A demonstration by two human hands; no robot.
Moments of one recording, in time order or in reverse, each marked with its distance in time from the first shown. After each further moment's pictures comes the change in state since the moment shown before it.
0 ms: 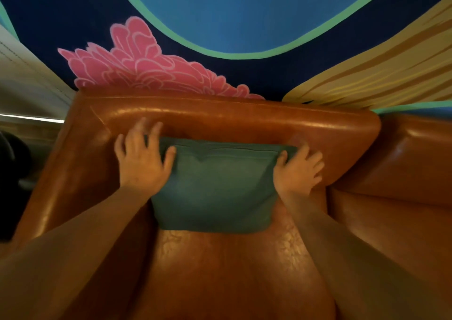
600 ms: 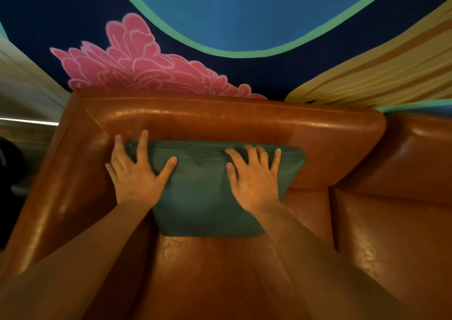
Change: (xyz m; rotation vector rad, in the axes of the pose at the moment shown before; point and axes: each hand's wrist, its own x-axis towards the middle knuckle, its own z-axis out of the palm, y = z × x) left_hand -0.016 -0.012 0.014 -0.197 -0.158 -0.309; right_hand -0.054 -0.047 0.026 -0.211 -0.220 -0.659
